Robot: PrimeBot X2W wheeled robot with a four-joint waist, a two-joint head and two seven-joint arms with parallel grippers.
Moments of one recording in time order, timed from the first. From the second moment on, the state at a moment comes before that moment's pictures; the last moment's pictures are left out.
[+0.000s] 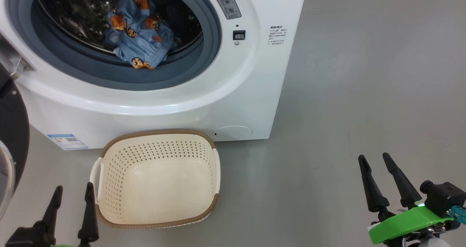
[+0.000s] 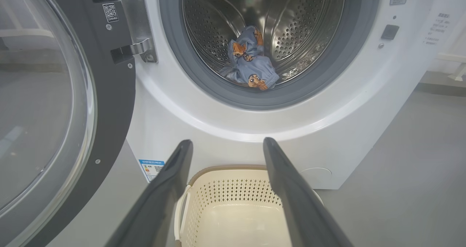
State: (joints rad) left arm 0.01 0.07 0.14 0.16 -0.19 -0.13 -0.26; right arm -0.08 -0.19 0.06 0.20 0.44 0.13 -0.26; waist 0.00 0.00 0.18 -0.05
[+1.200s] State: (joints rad) left arm 0.06 0.04 0.19 0.12 -0.22 -0.13 -0.26; right arm -0.06 -0.24 0.13 0.18 0.44 0.13 -0.26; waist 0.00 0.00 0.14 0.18
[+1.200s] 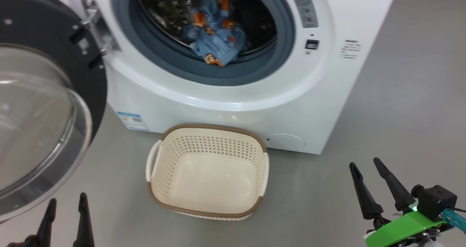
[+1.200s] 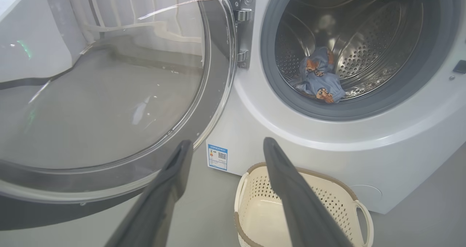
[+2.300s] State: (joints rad) left arm 0.18 0.04 0.17 0.06 -0.30 -0.03 -0.26; right arm -0.06 -0.27 0.24 0.20 0.45 0.13 -0.26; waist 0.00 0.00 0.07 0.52
